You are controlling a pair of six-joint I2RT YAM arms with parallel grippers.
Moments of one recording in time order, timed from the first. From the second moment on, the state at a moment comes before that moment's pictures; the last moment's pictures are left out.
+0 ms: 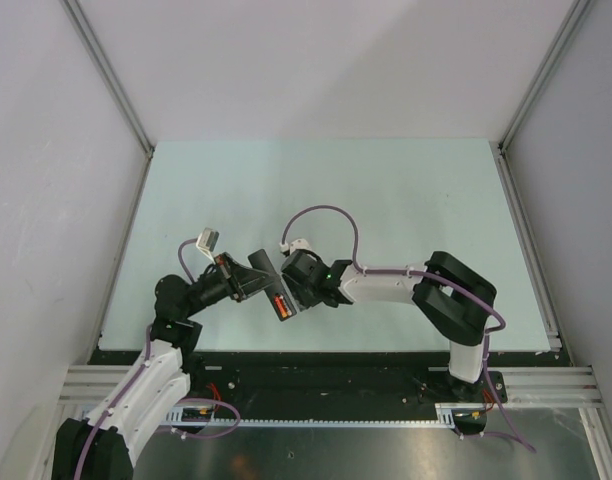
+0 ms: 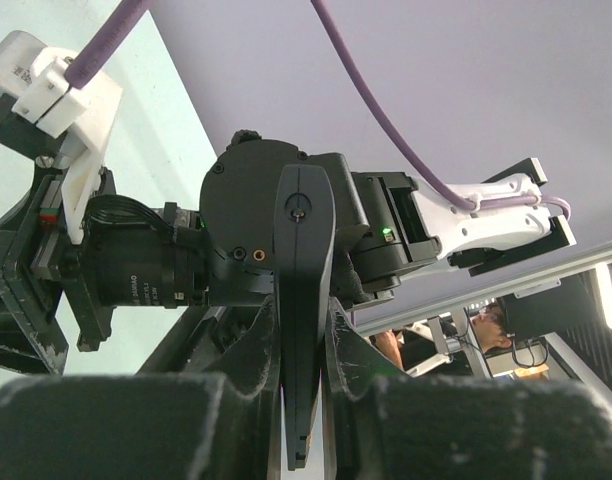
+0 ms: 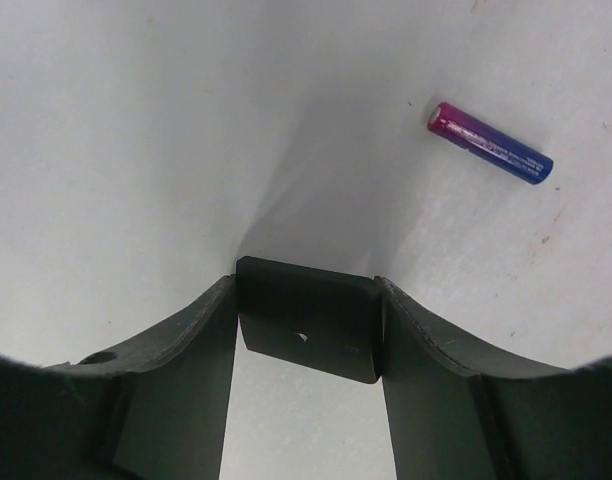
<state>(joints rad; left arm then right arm) -0.25 0.63 0.16 0.64 0.82 -1.32 1.07 1.87 1.15 -0.28 0.26 0.42</state>
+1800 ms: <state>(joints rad) -0.25 0.65 0.16 0.64 0.82 -1.31 0.68 1.53 0.97 -0.39 0.24 0.32</state>
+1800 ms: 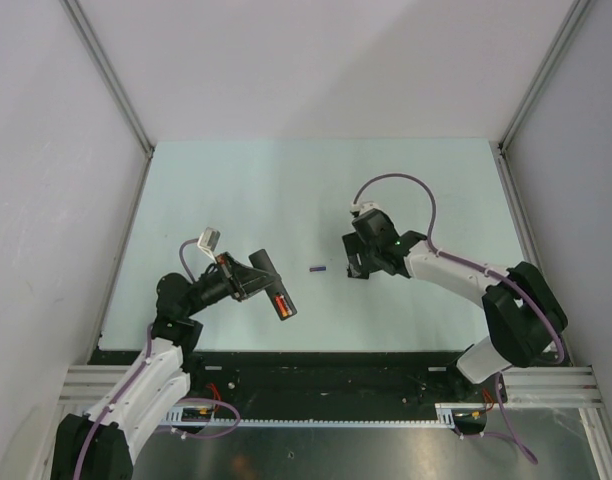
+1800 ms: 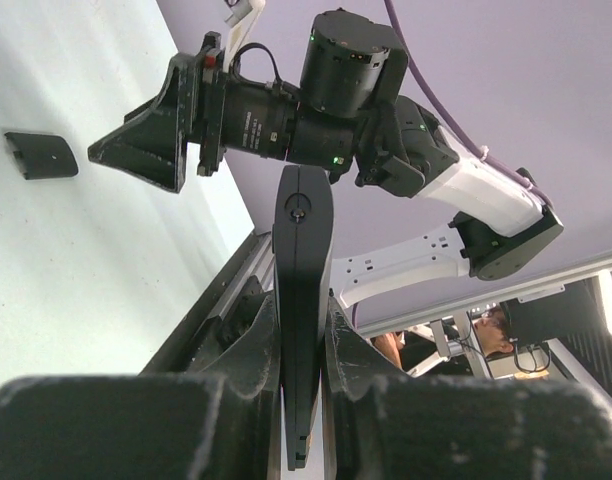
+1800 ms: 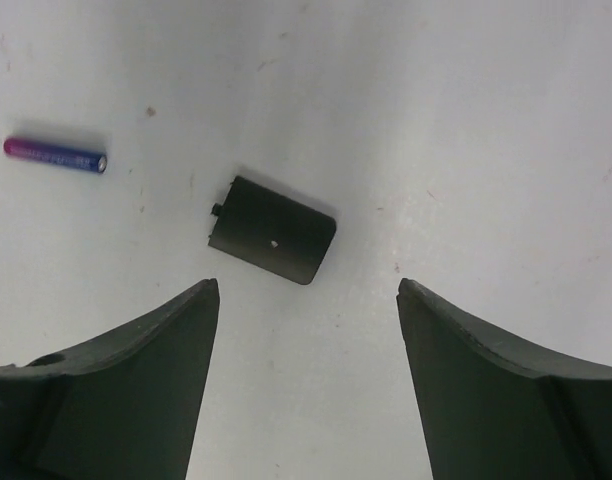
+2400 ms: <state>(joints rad) -0.25 0.64 0.16 0.64 0.83 -1.31 0.71 1.73 1.02 -0.32 0.11 -0.05</state>
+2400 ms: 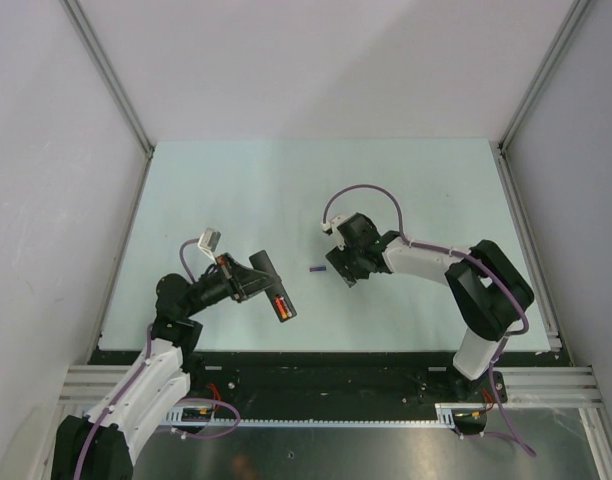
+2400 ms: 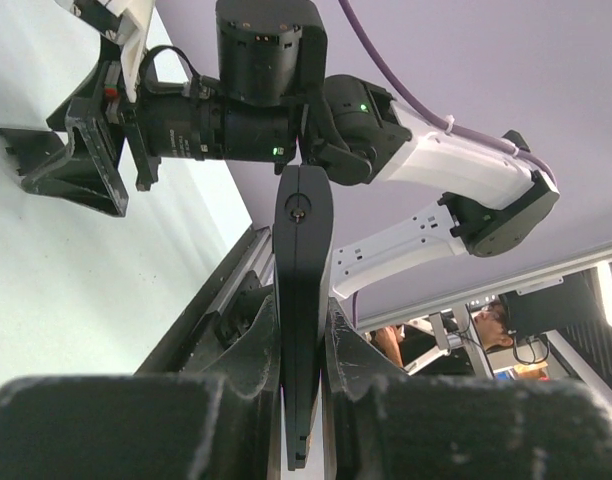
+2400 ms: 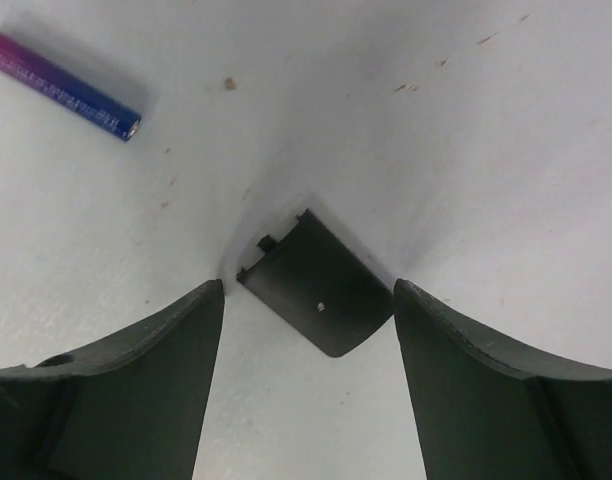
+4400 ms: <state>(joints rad) -0.25 0.74 0.16 0.64 0.80 -1.26 0.81 1.71 0.99 -0.36 0.22 0.40</state>
